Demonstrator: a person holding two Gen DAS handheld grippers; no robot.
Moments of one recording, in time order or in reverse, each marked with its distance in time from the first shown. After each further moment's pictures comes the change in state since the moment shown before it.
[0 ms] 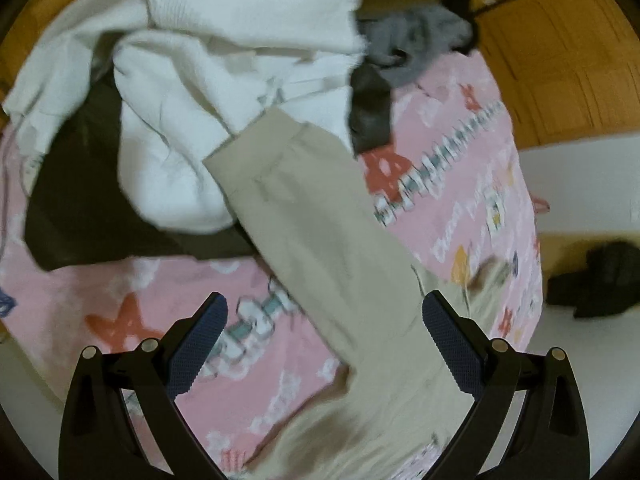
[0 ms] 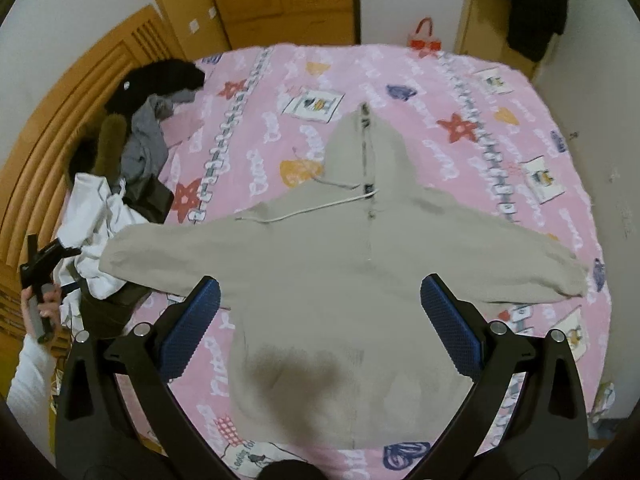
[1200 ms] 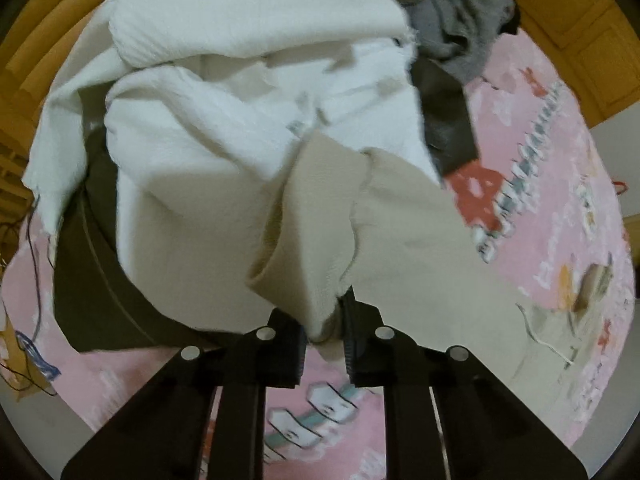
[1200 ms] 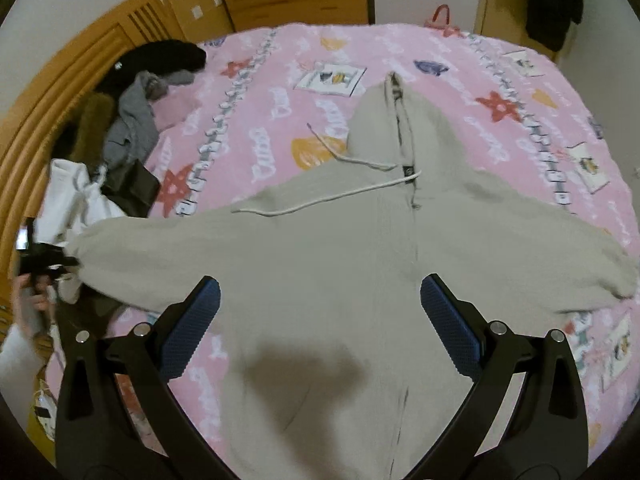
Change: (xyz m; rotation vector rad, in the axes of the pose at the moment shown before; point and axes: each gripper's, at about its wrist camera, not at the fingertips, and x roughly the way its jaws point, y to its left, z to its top) left arm 0.083 -0.015 0.027 0.167 -0.110 0.329; right arm 0.178 0.020 -0.023 -0.002 -0.022 0.039
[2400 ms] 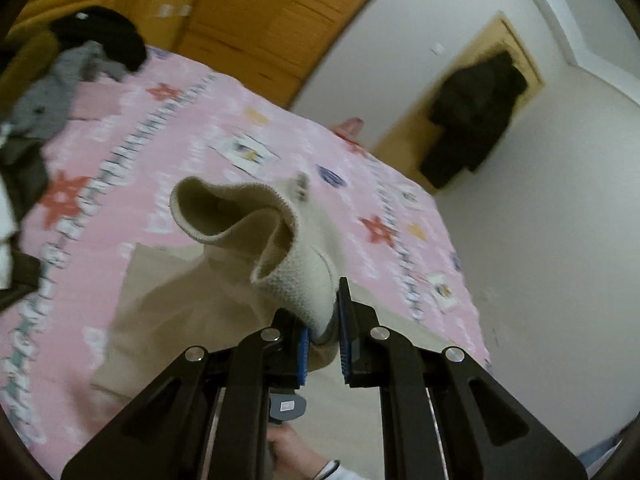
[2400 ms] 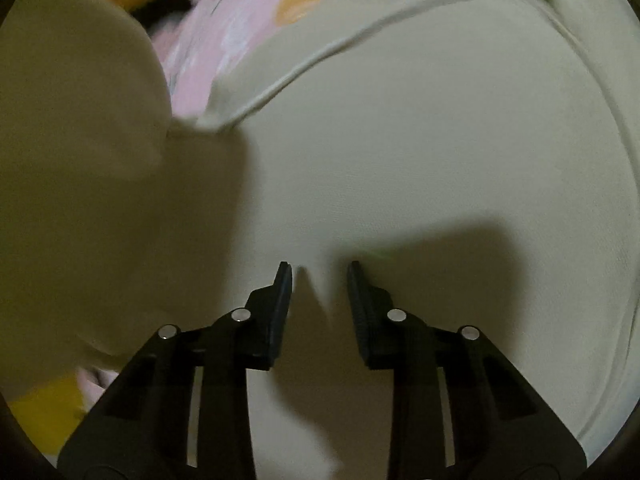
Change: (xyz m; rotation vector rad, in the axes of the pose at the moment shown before) left arm -0.143 -0.344 -0.303 0.576 -0.232 -0.774; right arm 0.254 -0.086 -0.062 0.308 0.194 0.383
